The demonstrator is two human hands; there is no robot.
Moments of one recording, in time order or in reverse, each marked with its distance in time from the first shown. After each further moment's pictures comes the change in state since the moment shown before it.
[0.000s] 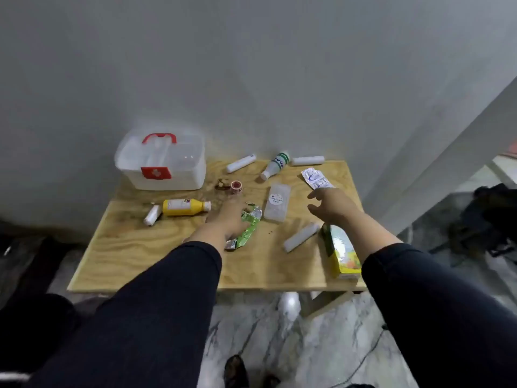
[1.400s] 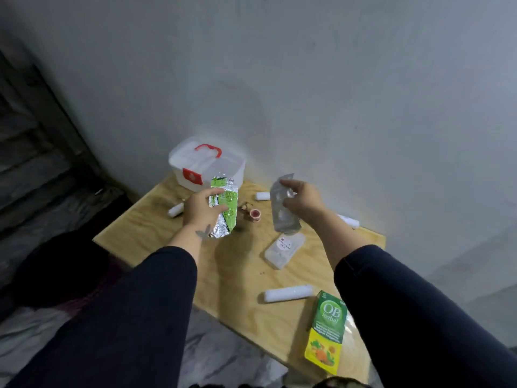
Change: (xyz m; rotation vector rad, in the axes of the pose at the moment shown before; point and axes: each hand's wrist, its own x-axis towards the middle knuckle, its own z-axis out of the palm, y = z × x) left_hand -0.017 0.026 -0.045 -0.627 0.851 -0.489; right_hand 0.084 -0.085 -0.059 0.462 -0.144 -0.423
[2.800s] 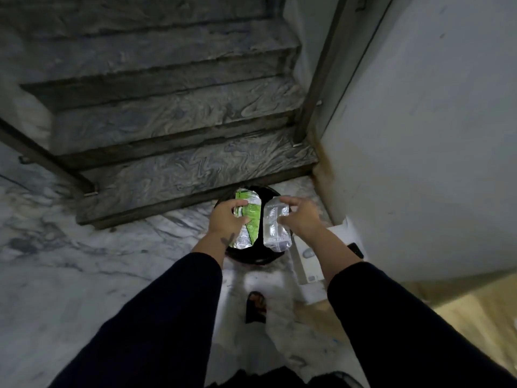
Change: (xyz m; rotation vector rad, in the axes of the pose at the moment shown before) left_hand 0.149 -0.430 -0.438 -0.156 0.337 -0.628; right_hand 0.098 -0.328 0.648 -0.191 -0.760 -0.157
